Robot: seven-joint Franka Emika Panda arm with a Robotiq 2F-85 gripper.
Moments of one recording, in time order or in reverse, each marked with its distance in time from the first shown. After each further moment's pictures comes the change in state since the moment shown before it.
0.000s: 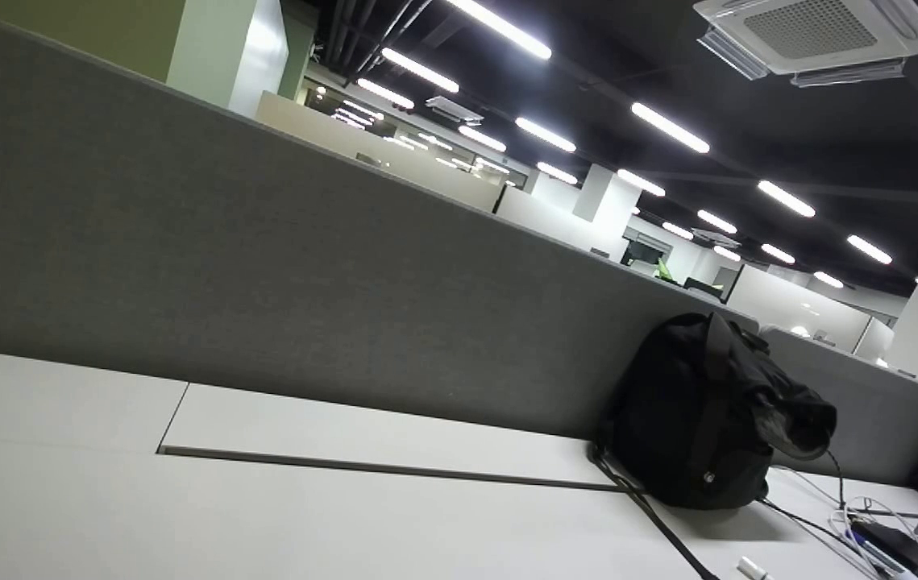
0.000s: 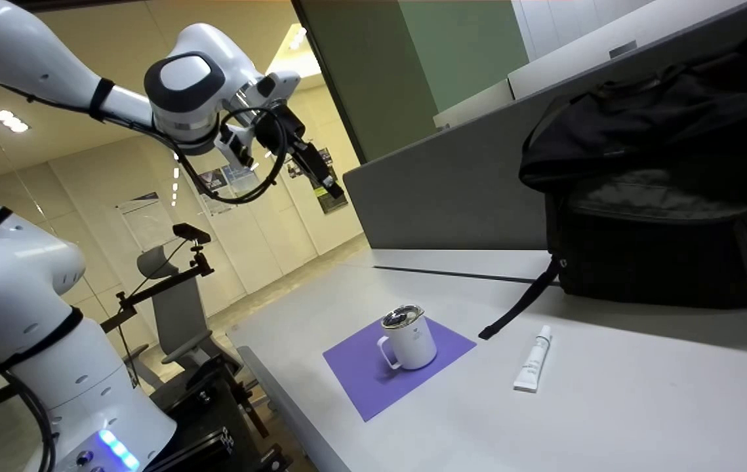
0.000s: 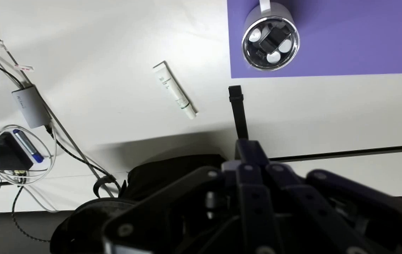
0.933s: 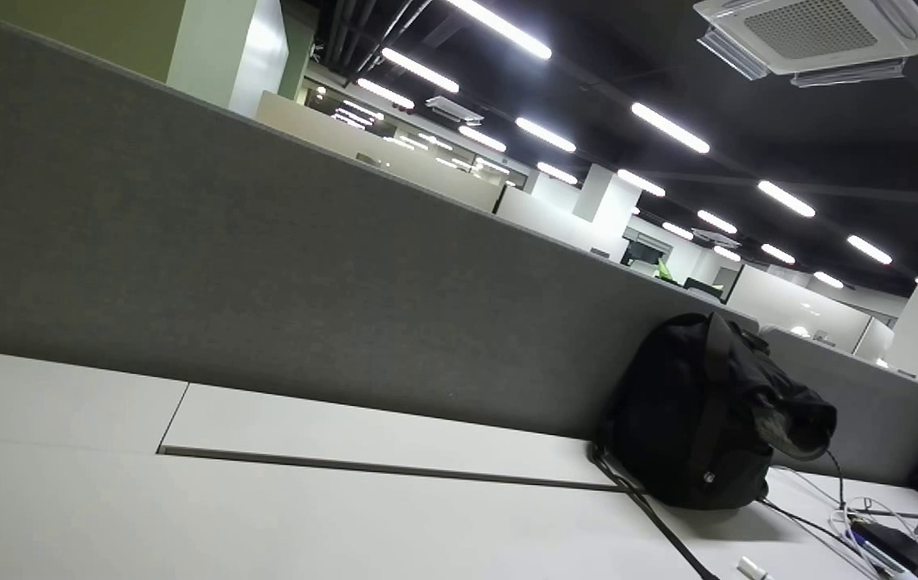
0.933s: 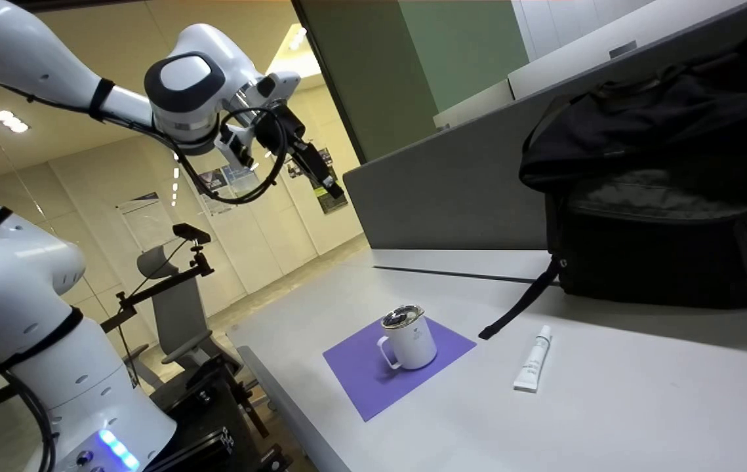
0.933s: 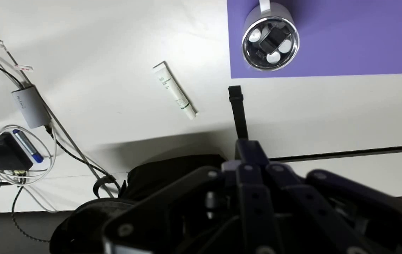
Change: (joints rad) arm 0.000 0.000 0.000 0.000 0.000 0.000 0.000
